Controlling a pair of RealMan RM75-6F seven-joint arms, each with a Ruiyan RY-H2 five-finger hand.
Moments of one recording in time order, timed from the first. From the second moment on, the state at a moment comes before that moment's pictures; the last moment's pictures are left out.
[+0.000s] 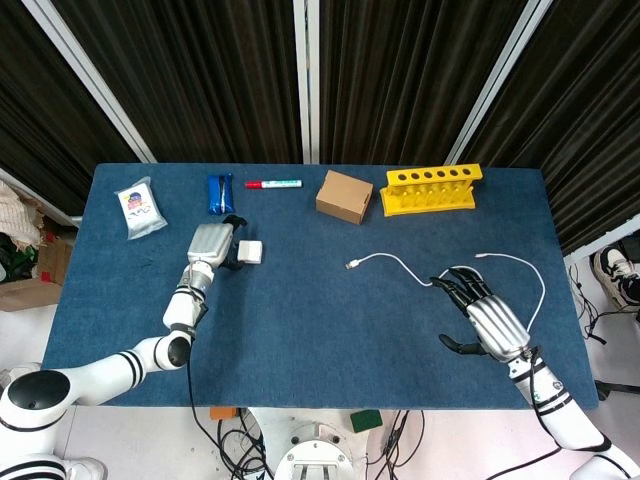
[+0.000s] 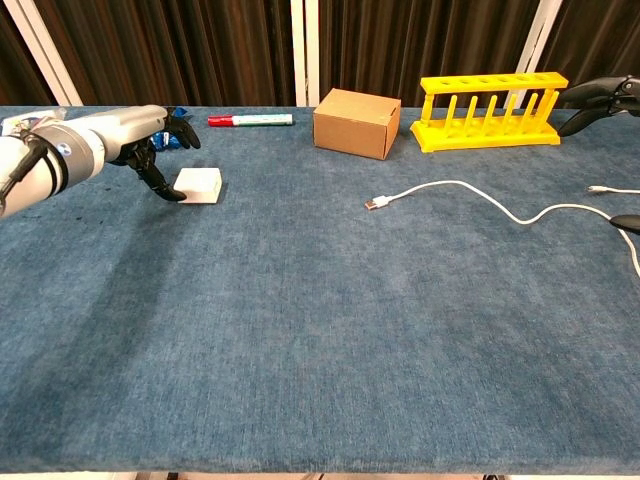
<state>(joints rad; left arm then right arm) -0.84 -1.76 -0.30 -1.03 0.82 0.78 0.32 0.38 -1.21 -0.04 -1.60 -1.68 1.30 0.23</state>
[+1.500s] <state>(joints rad) -0.88 -1.73 -0.32 -0.94 0.86 0.55 0.01 0.35 -1.21 -0.03 -1.60 -1.67 1.33 0.26</state>
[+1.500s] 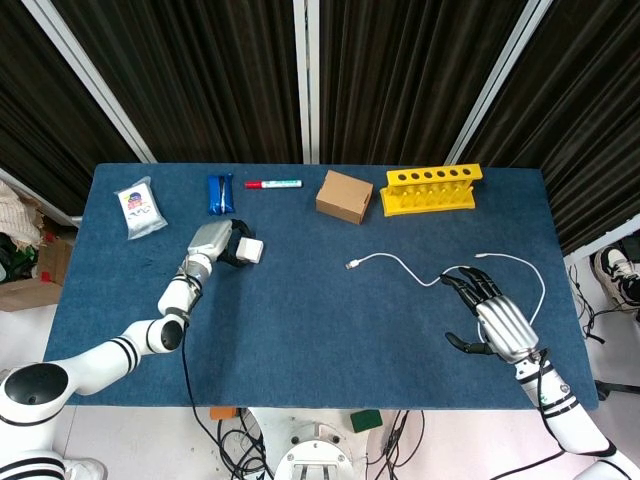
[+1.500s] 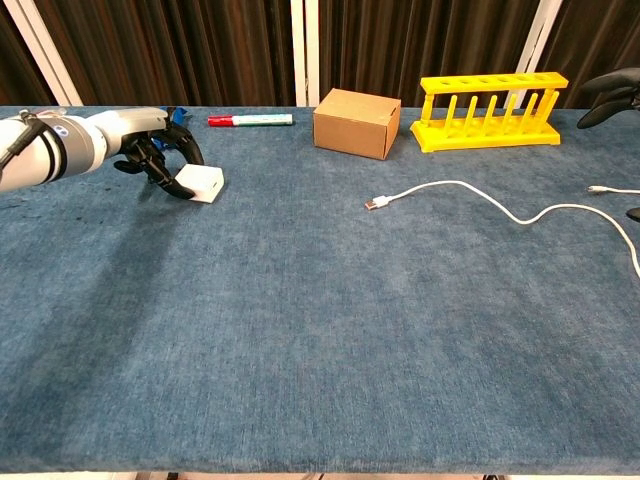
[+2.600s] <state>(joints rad) -0.72 -1.57 -0.28 -1.37 0.91 0.86 0.05 0.64 -1.25 0.14 -1.62 -1.48 0.92 -0.03</state>
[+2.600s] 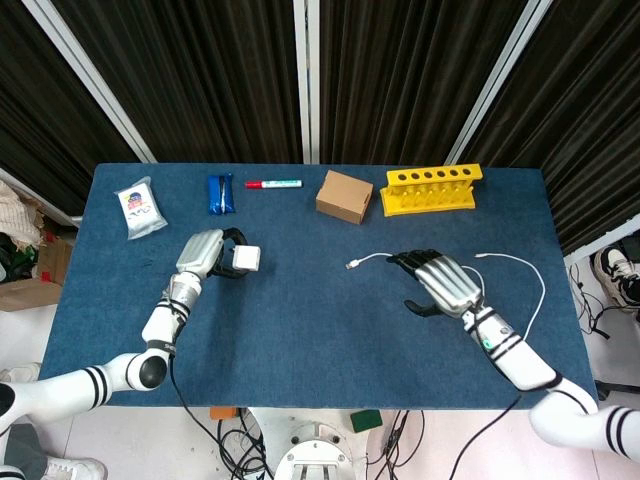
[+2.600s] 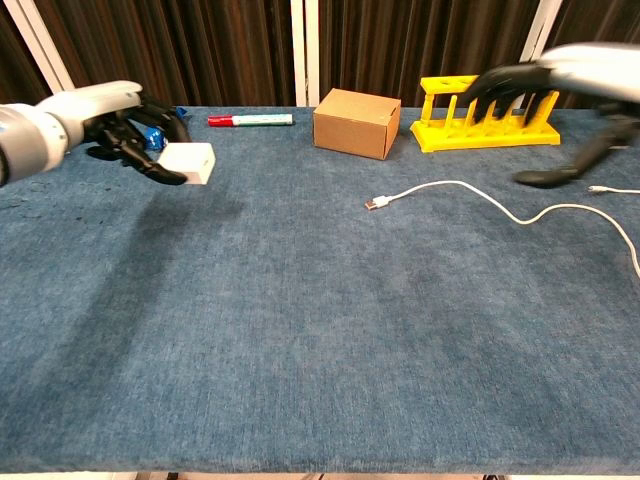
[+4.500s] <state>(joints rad) -0.66 -1.53 -0.25 -1.42 0.89 0.89 0.03 0.98 -1.86 0.18 -0.84 -1.23 0.68 -0.28</state>
